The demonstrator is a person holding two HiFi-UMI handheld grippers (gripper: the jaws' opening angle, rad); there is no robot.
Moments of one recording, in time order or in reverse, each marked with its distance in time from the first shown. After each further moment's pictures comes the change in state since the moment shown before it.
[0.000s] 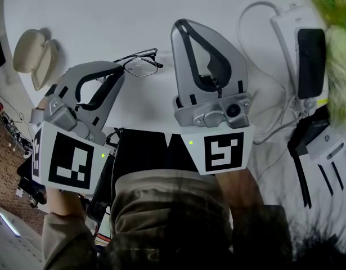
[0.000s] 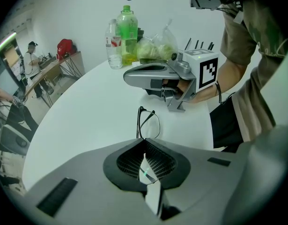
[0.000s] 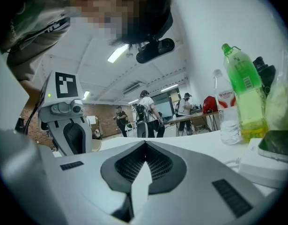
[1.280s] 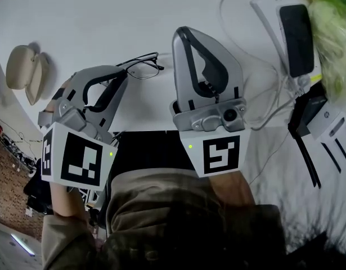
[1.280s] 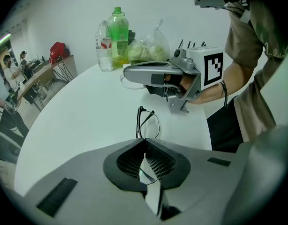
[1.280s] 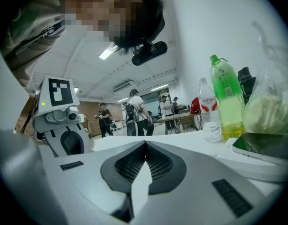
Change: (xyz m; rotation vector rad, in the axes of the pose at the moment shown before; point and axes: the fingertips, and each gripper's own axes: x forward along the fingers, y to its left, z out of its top) left arm 0.014 -0.019 0.006 0.053 -0.042 -0.058; right arm -0.029 -0.008 0.004 0.007 0.015 -0.142
